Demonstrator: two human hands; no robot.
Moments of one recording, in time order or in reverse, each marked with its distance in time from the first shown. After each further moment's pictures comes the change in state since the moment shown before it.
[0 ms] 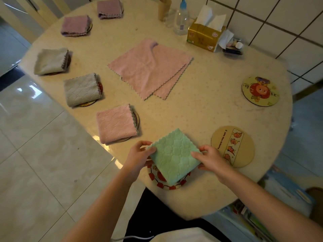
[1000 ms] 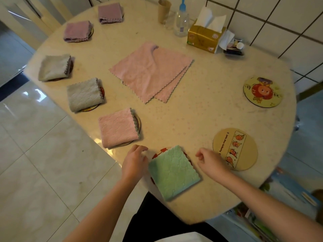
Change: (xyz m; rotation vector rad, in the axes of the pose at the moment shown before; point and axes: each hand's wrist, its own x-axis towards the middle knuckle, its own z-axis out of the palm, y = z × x) left_hand 0.018 -0.023 -0.020 0.940 0.267 0.448; right_hand 0.024 0.020 -0.002 -0.770 0.084 -0.271
